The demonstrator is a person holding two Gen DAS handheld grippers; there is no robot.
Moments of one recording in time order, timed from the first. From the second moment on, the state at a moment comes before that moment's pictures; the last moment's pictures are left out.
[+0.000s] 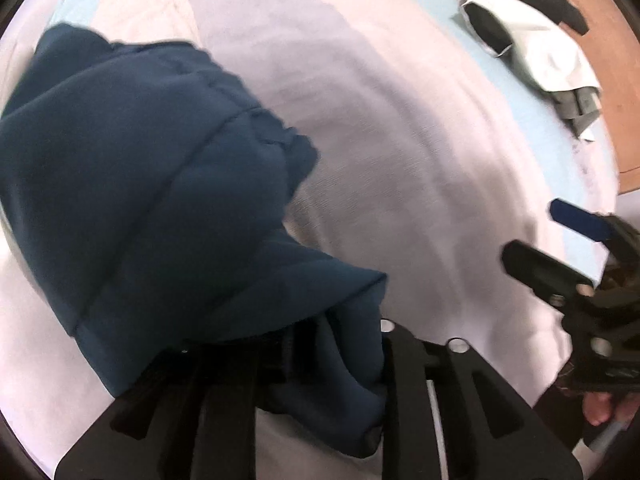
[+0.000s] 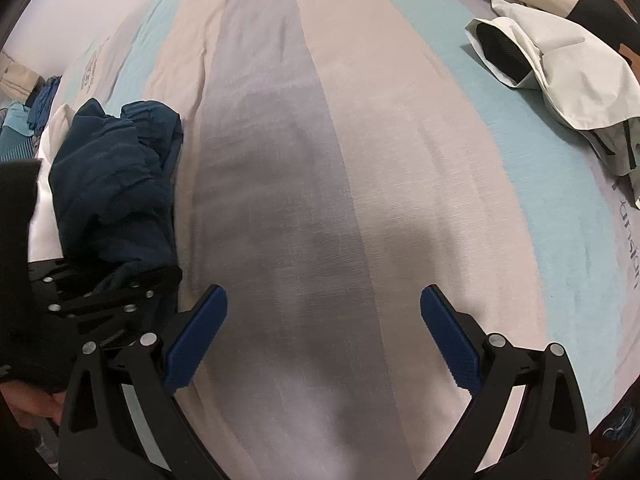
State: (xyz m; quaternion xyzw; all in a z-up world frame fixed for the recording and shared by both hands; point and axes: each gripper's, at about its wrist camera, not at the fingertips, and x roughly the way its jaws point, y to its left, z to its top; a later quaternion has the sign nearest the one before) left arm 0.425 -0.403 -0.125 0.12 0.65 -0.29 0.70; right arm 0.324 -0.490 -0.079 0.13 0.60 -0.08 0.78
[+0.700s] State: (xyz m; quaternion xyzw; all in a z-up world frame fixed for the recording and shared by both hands) left arm 0.411 -0.394 -0.038 0.09 0.62 -0.33 0.70; right arm 0.321 -0.504 -0.033 0.11 0.59 -0.10 0.79
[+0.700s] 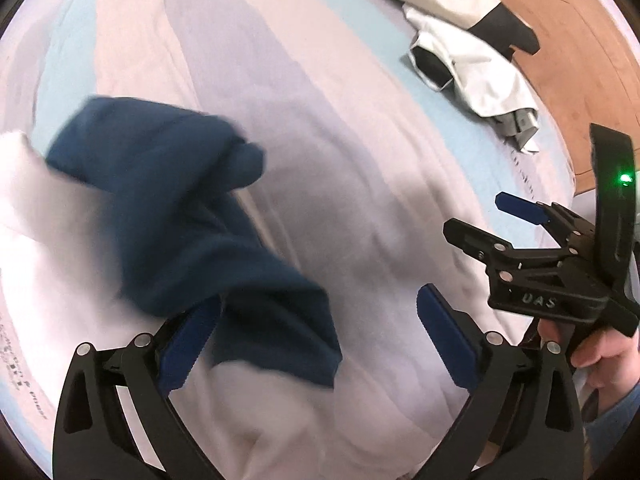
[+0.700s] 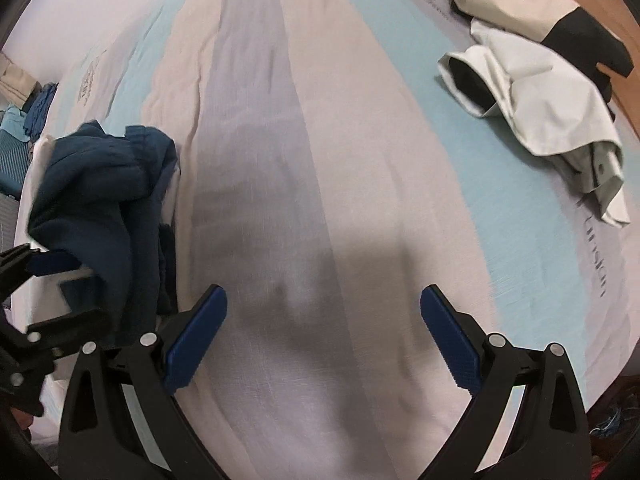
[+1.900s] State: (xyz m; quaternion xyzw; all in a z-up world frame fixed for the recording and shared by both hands) left arm 0.497 -0.144 -0.078 -0.02 0.67 -0.25 0.70; right arm 0.426 -0.351 -0.040 0.10 0.64 0.07 0.76
